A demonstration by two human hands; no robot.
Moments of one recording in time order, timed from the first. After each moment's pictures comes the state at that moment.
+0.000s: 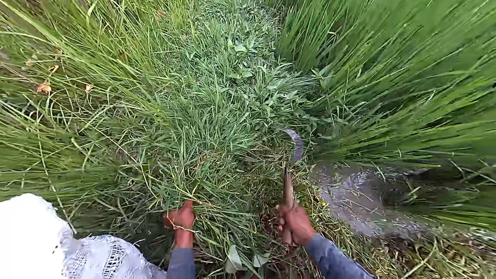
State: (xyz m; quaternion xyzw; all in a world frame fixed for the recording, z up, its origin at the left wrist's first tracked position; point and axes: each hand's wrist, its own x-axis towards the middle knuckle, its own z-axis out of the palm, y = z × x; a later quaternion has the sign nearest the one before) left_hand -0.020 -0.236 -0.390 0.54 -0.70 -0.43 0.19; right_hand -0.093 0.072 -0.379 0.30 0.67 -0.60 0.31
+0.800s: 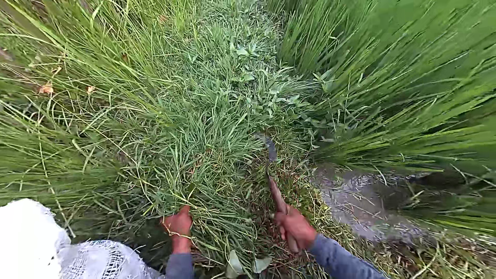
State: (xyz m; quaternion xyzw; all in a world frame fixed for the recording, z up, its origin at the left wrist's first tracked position) left_hand -0.018 -0.242 -0.387 0.56 -0.69 -0.42 0.21; right_hand -0.107 0.069 -0.367 0.20 0.71 -0.53 0.42
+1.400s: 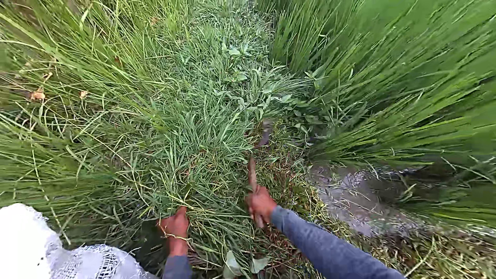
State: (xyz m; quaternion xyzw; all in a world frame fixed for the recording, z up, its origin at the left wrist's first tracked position) left_hand -0.017 -0.240 -0.387 0.55 -0.69 -0.42 0.20; right_hand -0.135 -0.004 -0.381 0.17 0.72 -0.52 0.44
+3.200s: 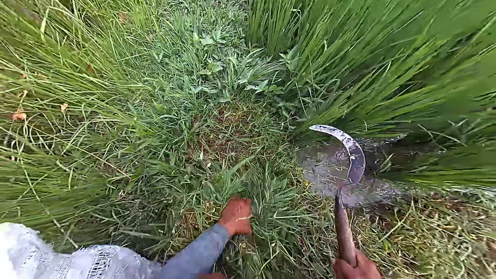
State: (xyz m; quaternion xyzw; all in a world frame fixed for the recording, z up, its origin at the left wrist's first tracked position) left_hand -0.070 -0.079 -0.373 -0.14 -0.89 -0.09 -0.43; right_hand 0.048 0.246 -0.302 0.31 0.74 -0.53 0.27
